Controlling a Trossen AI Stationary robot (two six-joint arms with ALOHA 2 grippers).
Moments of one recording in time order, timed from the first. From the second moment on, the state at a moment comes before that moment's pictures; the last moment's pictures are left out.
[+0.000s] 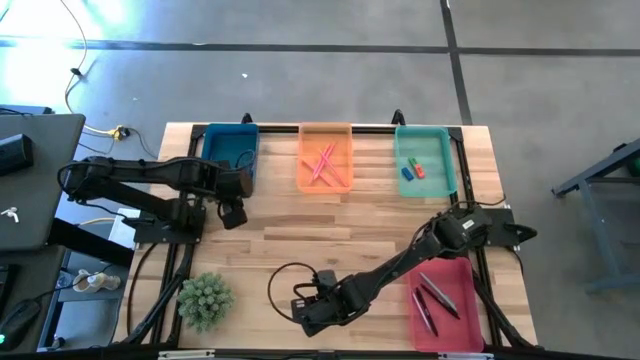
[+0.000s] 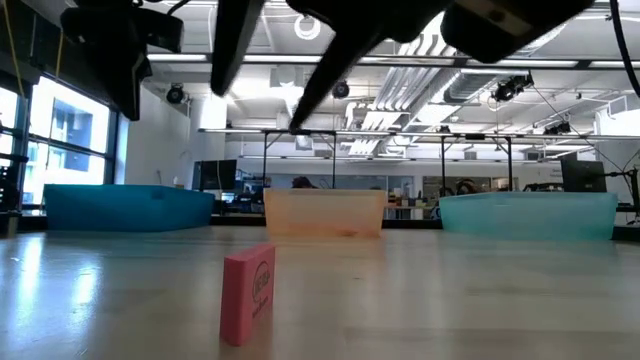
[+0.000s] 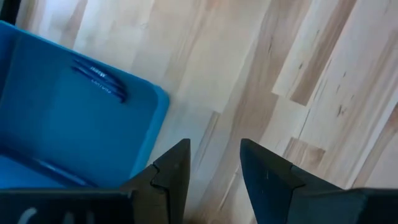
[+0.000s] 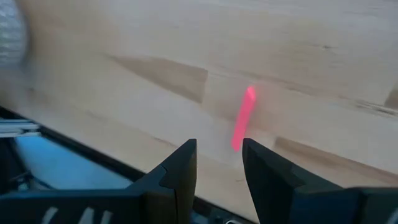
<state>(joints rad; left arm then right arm) 0.15 1.11 0.98 -1.22 -0.22 -0.31 0.54 2.34 2.11 -0.93 0.15 1.88</state>
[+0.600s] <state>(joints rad) 0.18 1.01 0.98 -1.23 -0.20 -0.27 0.52 2.40 2.11 -0.92 0.14 1.88</state>
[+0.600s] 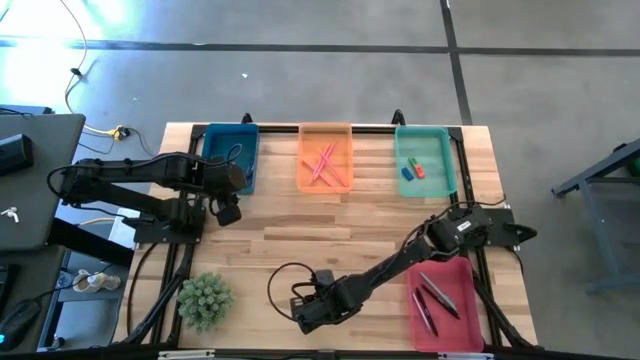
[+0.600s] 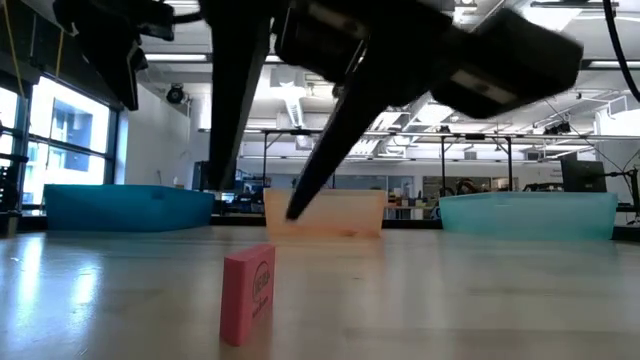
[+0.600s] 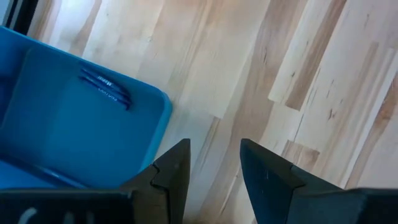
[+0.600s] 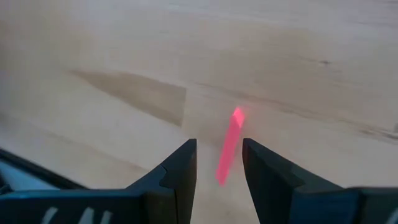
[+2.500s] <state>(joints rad) 0.18 1.00 0.98 -1.22 -0.16 -0.14 0.49 2.19 2.11 -1.35 0.53 1.82</state>
